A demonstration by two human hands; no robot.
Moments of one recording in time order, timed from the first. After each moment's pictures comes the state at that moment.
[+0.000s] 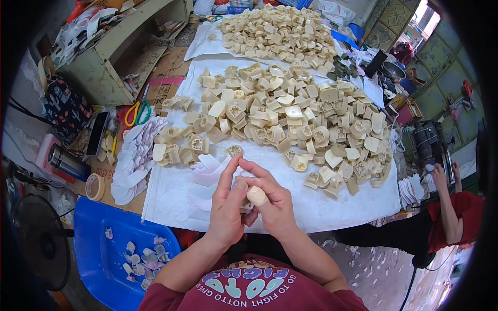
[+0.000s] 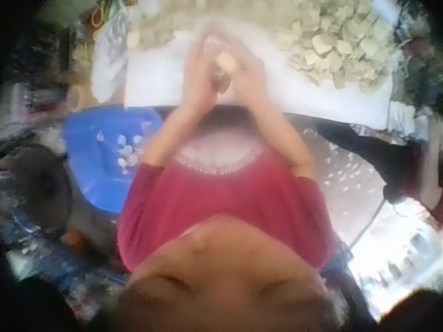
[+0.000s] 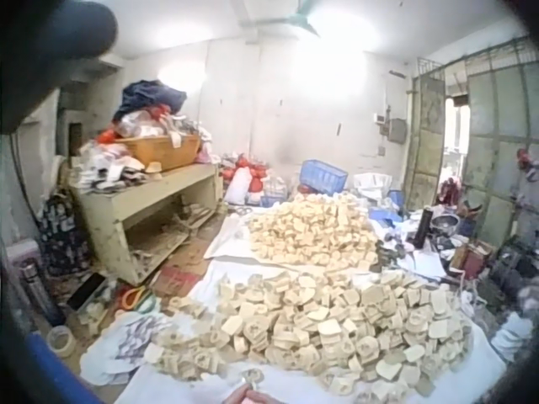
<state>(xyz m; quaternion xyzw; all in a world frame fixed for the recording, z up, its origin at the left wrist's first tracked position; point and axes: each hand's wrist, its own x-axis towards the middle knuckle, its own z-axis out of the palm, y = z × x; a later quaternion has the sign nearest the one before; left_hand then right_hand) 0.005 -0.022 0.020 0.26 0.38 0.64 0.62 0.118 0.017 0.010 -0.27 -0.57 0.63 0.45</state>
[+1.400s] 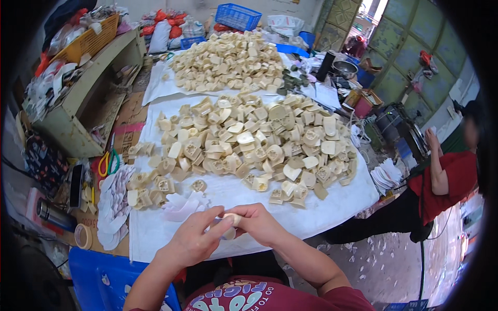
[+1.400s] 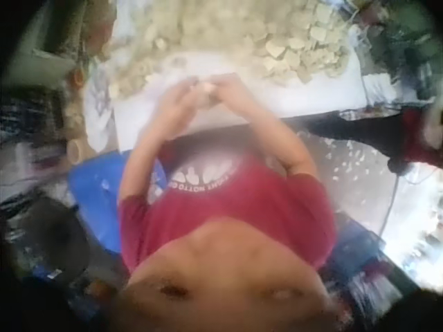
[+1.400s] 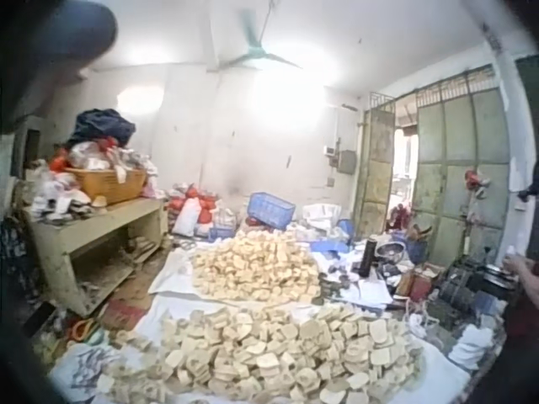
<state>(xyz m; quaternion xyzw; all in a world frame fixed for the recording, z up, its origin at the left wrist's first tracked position) -0.036 0.000 0.025 0.87 0.32 0.36 0.09 0.166 0.036 0.007 -0.37 -0.49 0.74 0.27</state>
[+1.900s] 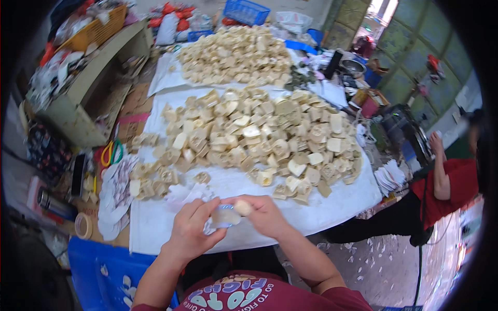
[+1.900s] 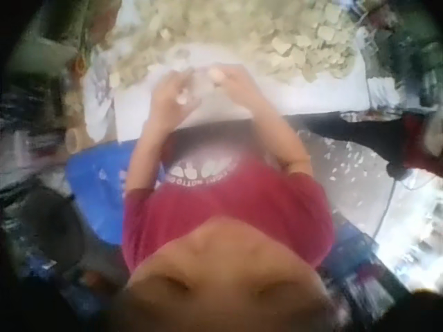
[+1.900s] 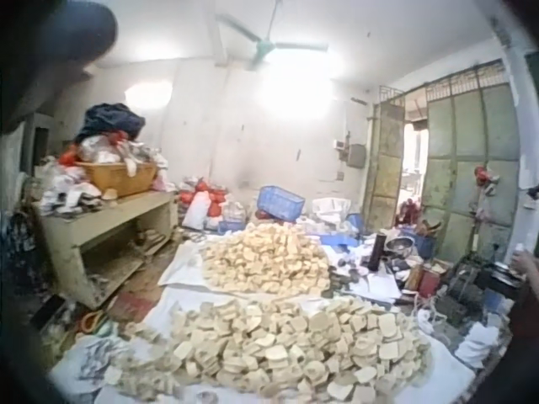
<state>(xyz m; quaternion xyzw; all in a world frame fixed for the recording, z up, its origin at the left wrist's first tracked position) -0.030 -0.013 0.026 0.77 0.47 0.41 0.12 0.169 0.039 0.012 -0.31 -0.62 0.63 0.35</state>
